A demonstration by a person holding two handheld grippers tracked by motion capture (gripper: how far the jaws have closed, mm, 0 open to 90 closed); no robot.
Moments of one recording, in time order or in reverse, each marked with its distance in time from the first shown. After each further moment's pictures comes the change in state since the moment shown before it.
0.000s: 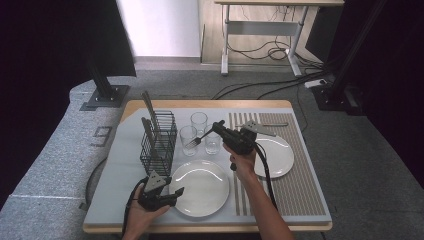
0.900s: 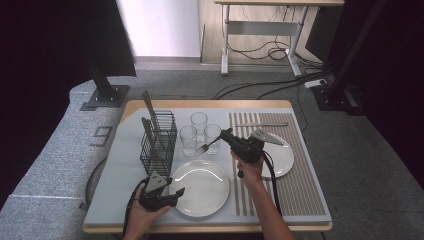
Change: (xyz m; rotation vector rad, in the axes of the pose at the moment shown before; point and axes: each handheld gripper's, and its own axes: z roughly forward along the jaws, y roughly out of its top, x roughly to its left) left arm -0.002 -0.001 0.002 0.006 -0.001 0.003; right arm -0.012 -0.017 -0.027 0.004 -0.026 0.006
